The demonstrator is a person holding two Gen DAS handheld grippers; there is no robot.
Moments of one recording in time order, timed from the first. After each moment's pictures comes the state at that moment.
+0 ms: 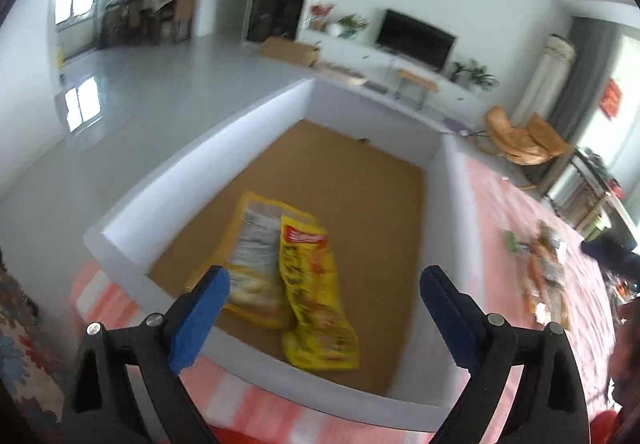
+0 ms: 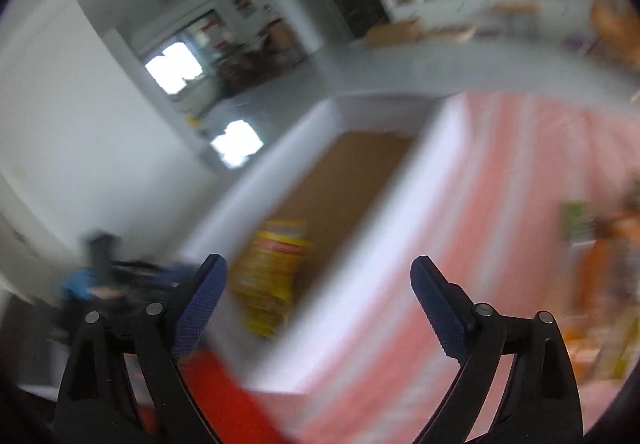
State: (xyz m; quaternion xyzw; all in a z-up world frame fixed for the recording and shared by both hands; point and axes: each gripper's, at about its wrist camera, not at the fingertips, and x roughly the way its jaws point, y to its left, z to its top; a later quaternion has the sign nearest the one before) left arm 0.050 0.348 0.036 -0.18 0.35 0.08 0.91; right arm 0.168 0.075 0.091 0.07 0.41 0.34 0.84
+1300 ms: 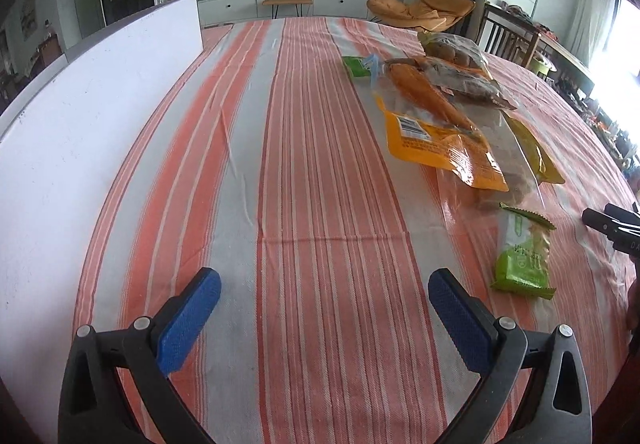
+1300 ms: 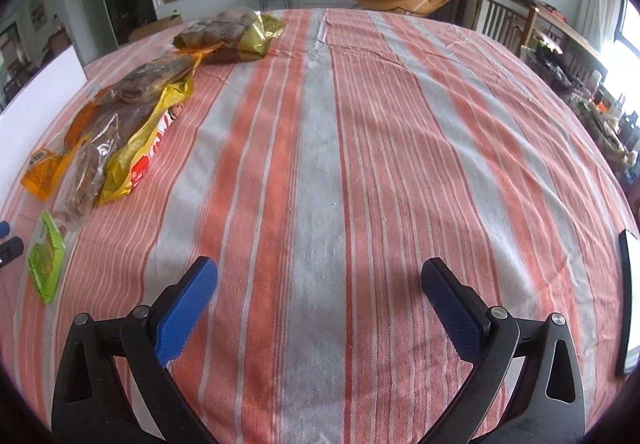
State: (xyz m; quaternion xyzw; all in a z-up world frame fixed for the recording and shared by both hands) left arm 0.147 0.062 -0.092 -0.01 0.45 -0.08 0.89; right arm 0.112 -0.265 -0.085 0.01 0.46 -0.05 0.89
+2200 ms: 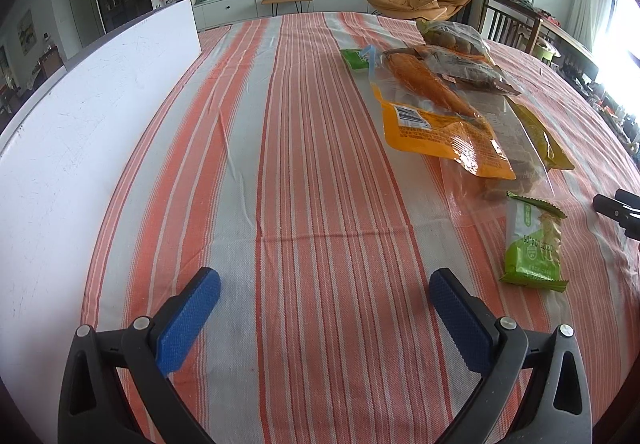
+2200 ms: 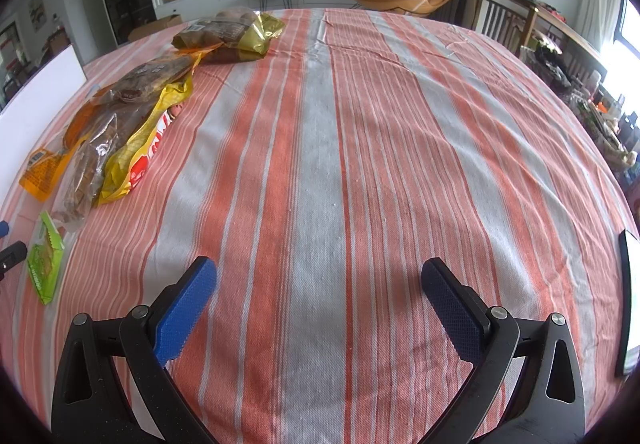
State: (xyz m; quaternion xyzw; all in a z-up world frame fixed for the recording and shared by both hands) left arm 0.149 0.057 -0.094 0.02 0.46 -0.07 0.89; right arm 0.112 -0.265 -0.085 0.01 0.46 -0.05 0.89
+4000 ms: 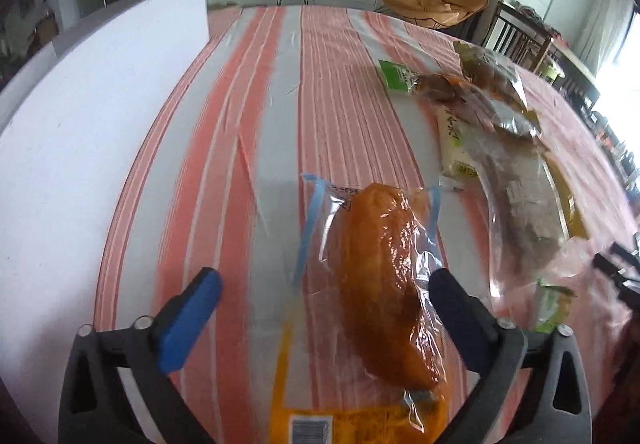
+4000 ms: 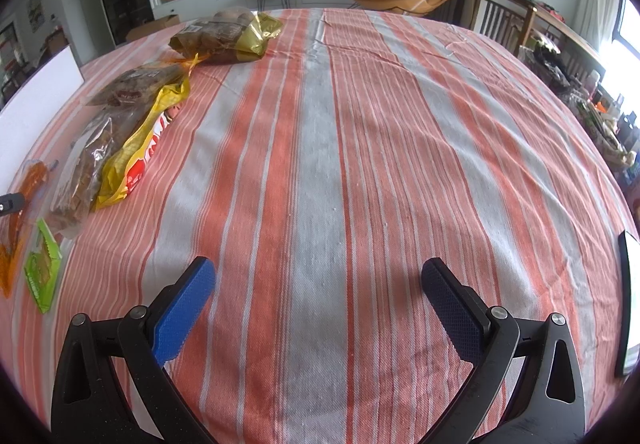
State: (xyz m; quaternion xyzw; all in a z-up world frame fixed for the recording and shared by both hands) left arm 0.201 0.086 -0.098 -0.02 0.48 -0.08 0.87; right arm 0.112 -0.264 -0.085 0.01 0.46 -0.05 0.89
